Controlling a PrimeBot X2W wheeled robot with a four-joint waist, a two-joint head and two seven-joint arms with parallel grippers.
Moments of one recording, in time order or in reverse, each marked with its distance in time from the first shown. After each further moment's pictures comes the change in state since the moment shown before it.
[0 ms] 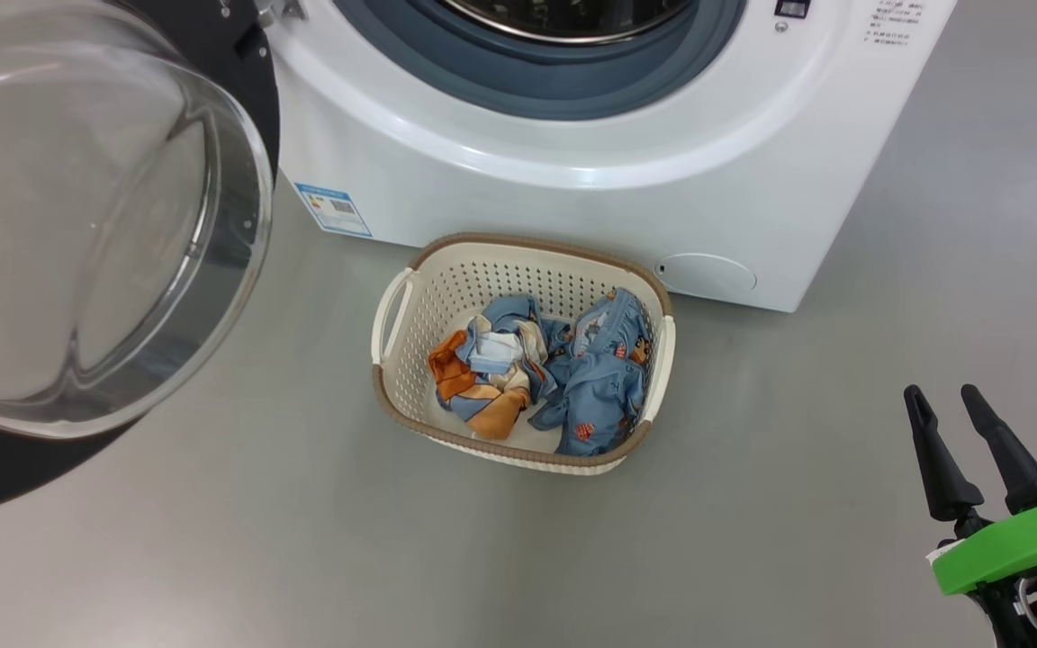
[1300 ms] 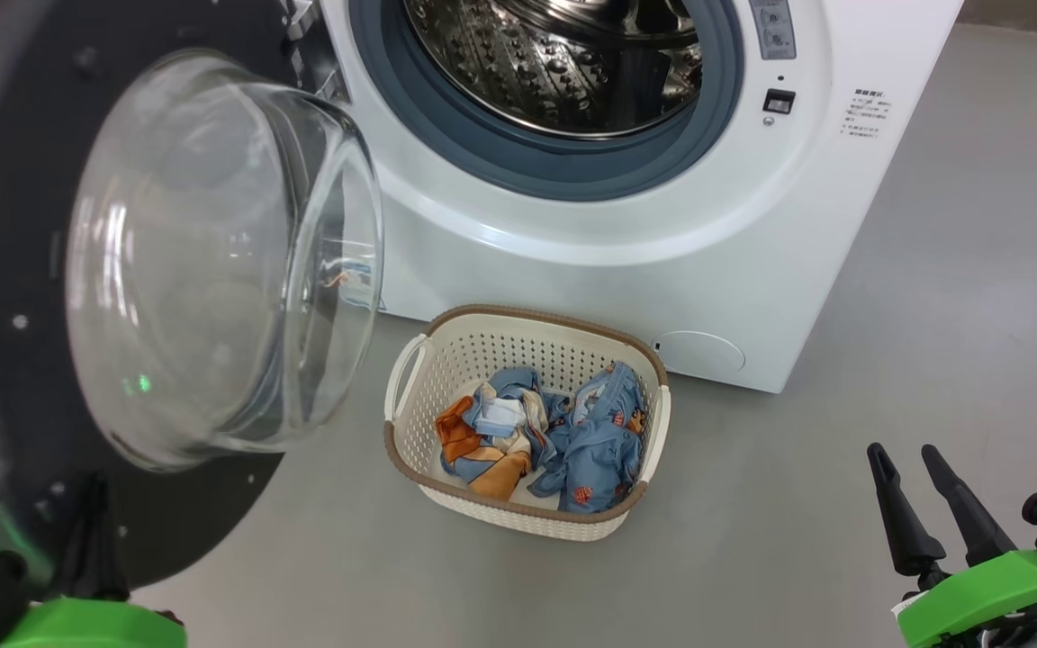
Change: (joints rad) left arm 0.352 -0.029 -0.448 -0.321 -0.197 0.077 0.010; right arm 0.068 0.061 0.017 0.018 0.001 0.000 0.000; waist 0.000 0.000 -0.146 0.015
